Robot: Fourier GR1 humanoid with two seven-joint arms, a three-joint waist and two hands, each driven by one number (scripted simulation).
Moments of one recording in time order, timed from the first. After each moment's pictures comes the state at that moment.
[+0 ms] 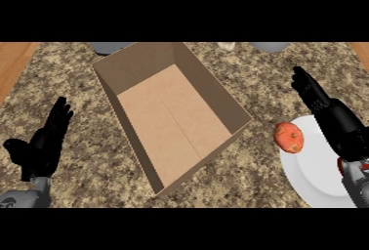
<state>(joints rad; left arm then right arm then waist) -0.07 0.39 -0.08 -1.41 0.23 0.21 -0.05 -0.23 -0.56 0.21 -1.68 -0.22 -0.07 0.14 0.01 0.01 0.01</state>
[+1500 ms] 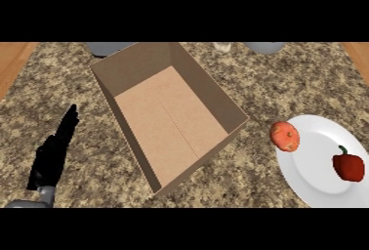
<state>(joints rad) -0.01 0.41 -0.16 -1.49 0.04 0.26 0.05 0.12 -0.96 -0.12 -1.36 0.03 0.02 0.00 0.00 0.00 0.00</state>
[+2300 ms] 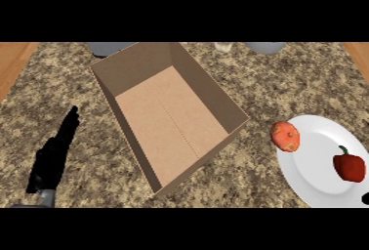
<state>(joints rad) 0.02 0.36 -0.13 -1.54 -0.01 0.22 0.08 0.08 -0.87 0.03 -1.56 0.19 0.21 0.45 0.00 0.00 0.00</state>
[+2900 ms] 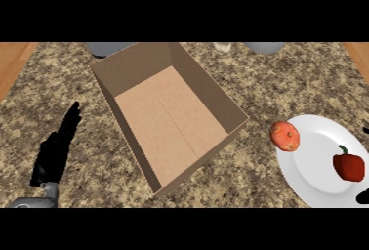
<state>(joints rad) -0.03 0.31 -0.07 -1.50 -0.07 0.17 0.09 0.05 -0.74 -0.04 -1.47 0.36 0.29 0.43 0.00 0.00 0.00</state>
